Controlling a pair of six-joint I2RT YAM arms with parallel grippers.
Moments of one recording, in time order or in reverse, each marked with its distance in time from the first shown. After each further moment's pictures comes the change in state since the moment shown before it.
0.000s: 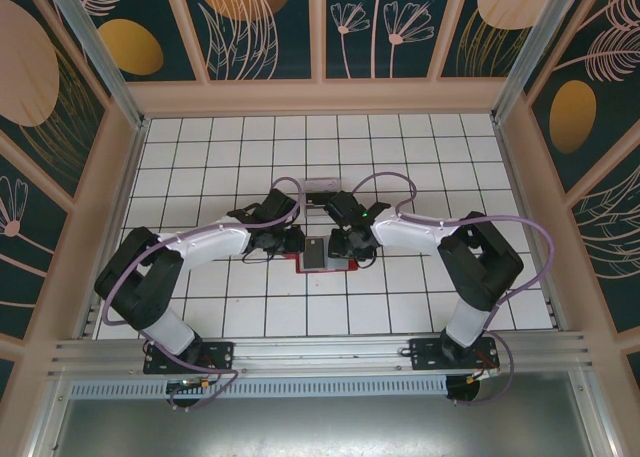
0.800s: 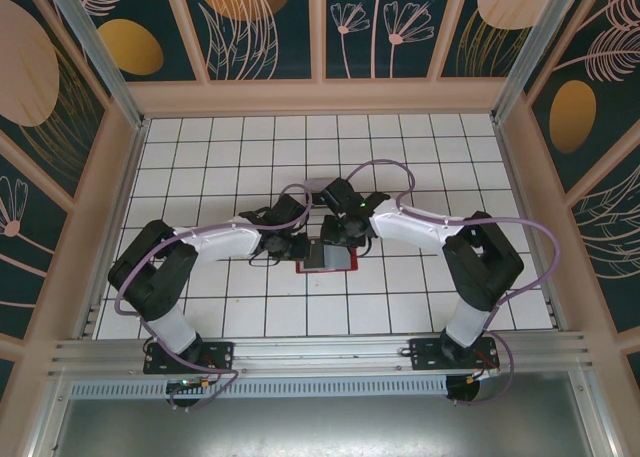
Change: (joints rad) left arm -0.043 0.075 0.021 -0.014 -0.006 -0.006; right arm -0.007 -0.002 0.097 0.020 -0.031 -0.002
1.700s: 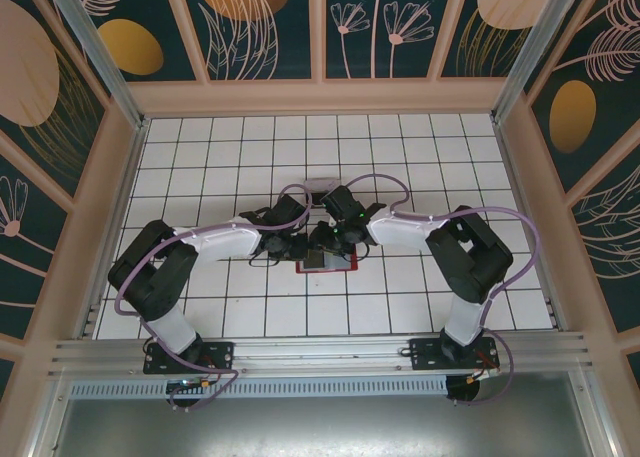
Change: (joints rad) left arm 0.000 0.000 -0.001 -0.005 -0.021 -0.002; right arm -0.011 0.073 -0.098 0.255 -0.199 0.054
